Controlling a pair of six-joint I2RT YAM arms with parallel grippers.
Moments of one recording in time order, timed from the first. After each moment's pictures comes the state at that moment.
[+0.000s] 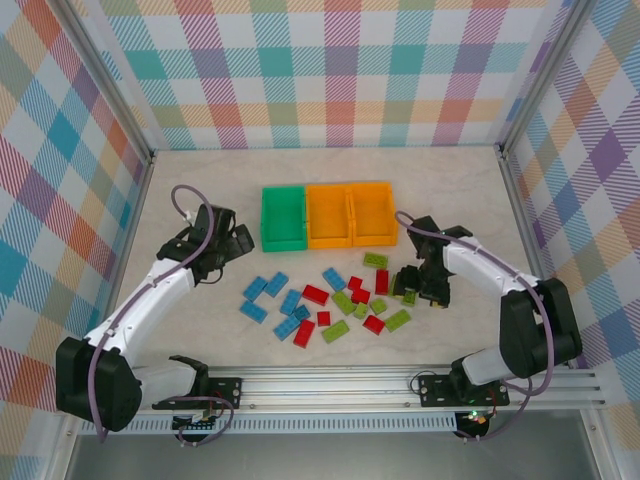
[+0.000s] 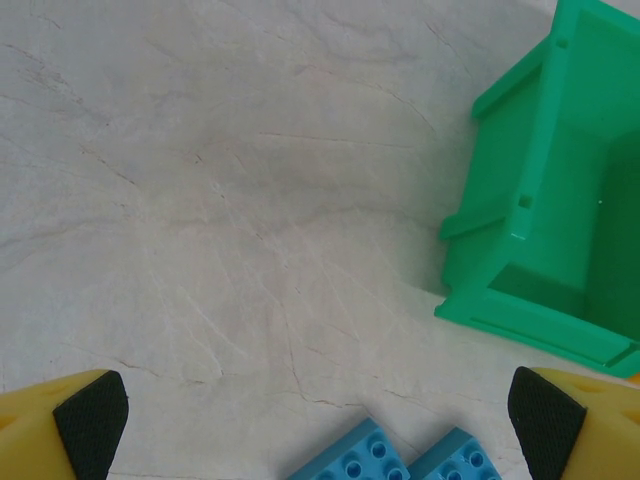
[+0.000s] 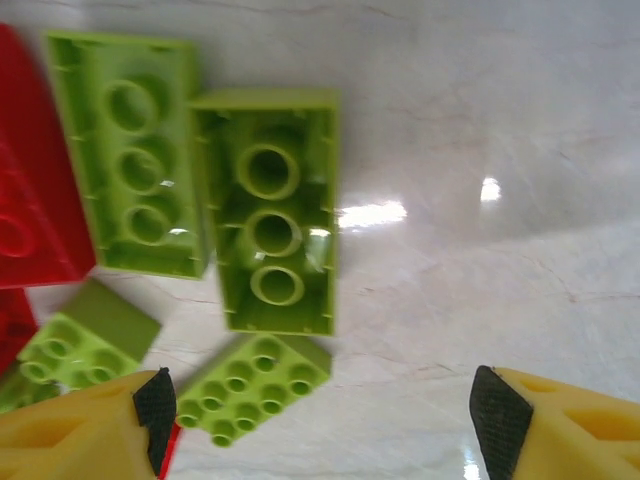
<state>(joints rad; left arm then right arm) -0.30 1.18 0.91 -0.66 -0.28 -0.66 0.35 1.44 0.89 -1.03 -0.09 0.58</state>
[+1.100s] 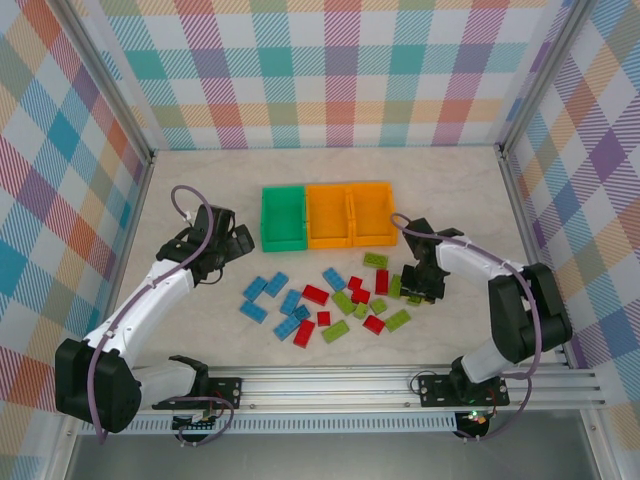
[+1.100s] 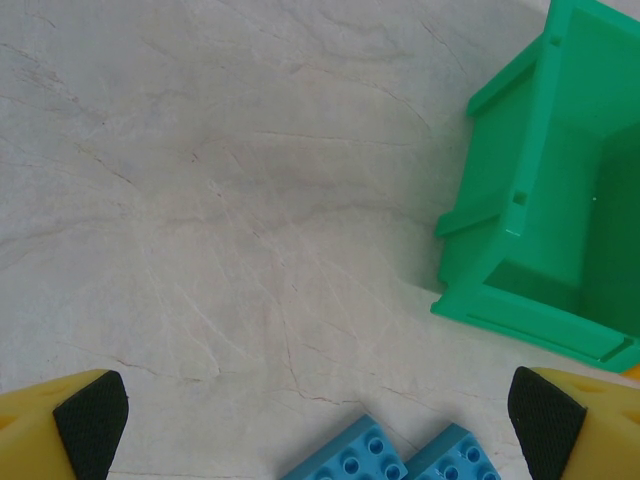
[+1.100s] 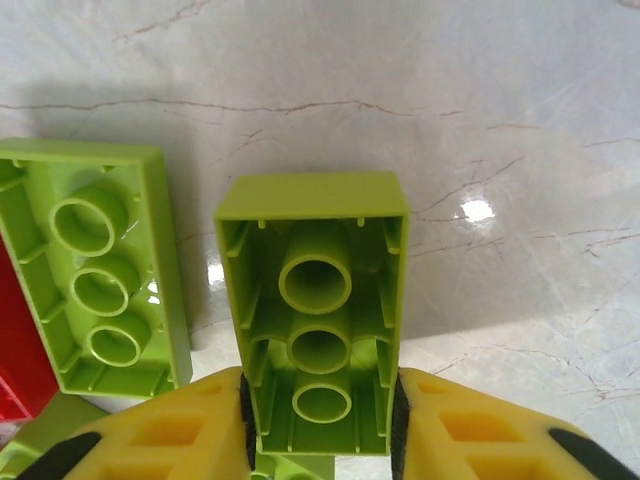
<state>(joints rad) -0.30 1.18 0.91 -0.66 -0.27 -0.66 0.35 1.53 0.87 -0.89 -0.05 0.60</state>
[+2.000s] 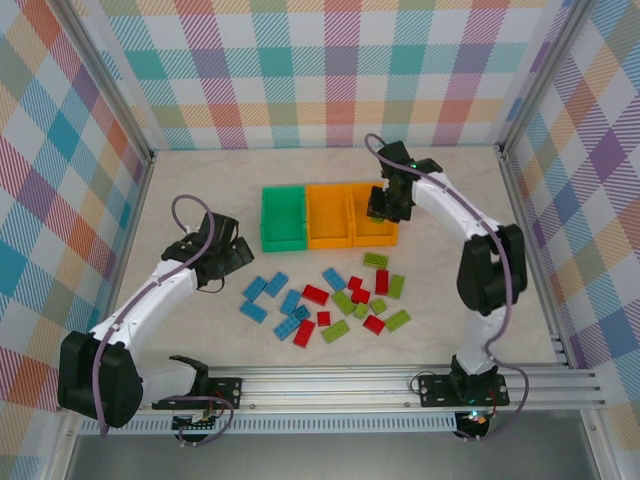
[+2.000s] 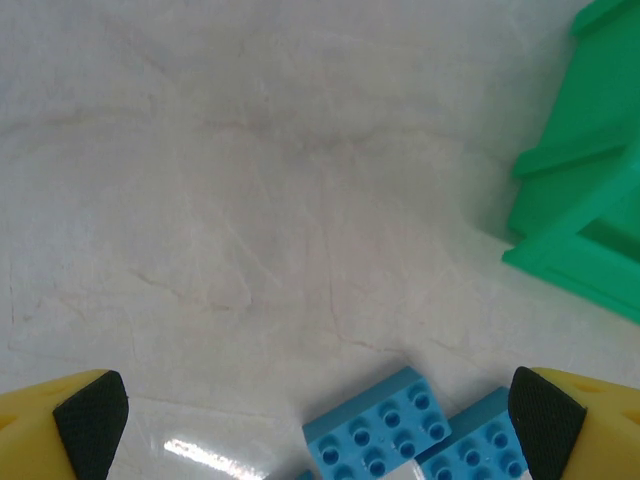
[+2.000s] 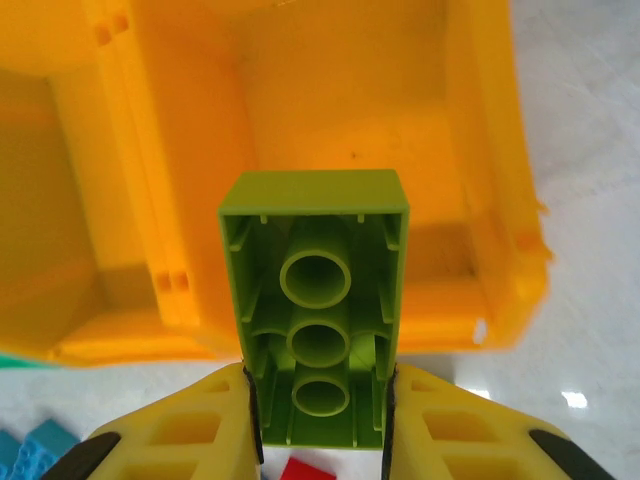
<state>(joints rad) -0.30 1.21 0.85 -0.74 -0.24 -0.78 0.39 1.93 1.68 -0.96 -0.09 0.53</state>
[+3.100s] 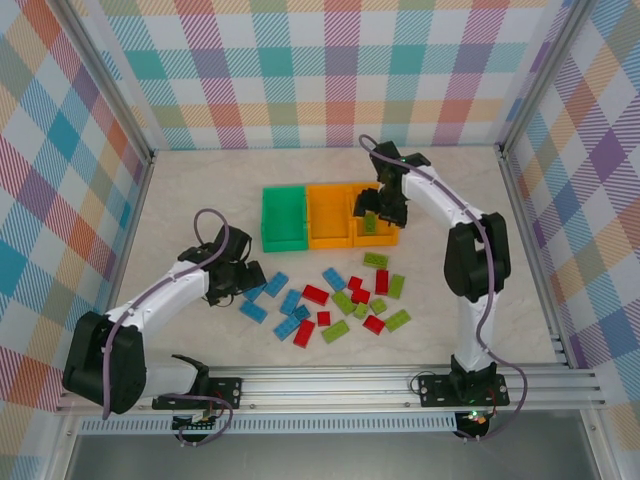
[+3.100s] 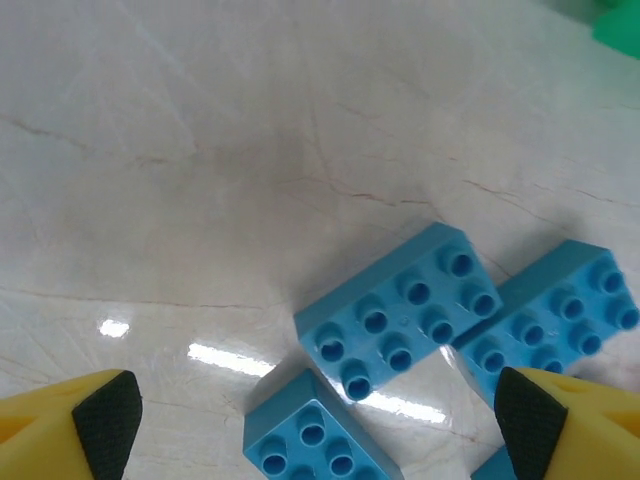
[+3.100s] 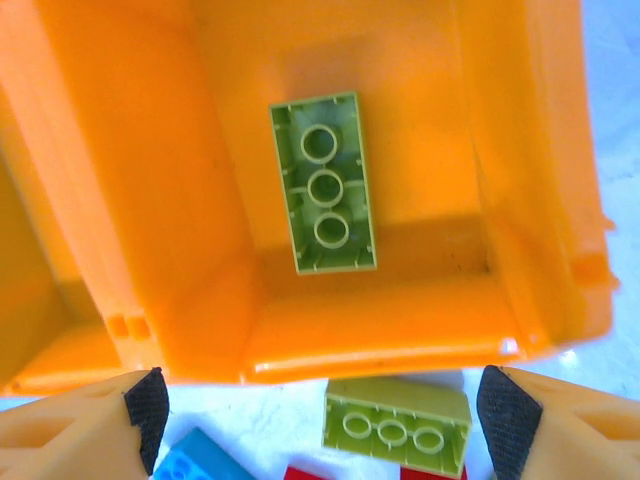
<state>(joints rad) -0.37 1.27 0.78 -0.76 -0.09 -0.72 0.39 2.01 1.76 -1.06 -0.10 0.56</state>
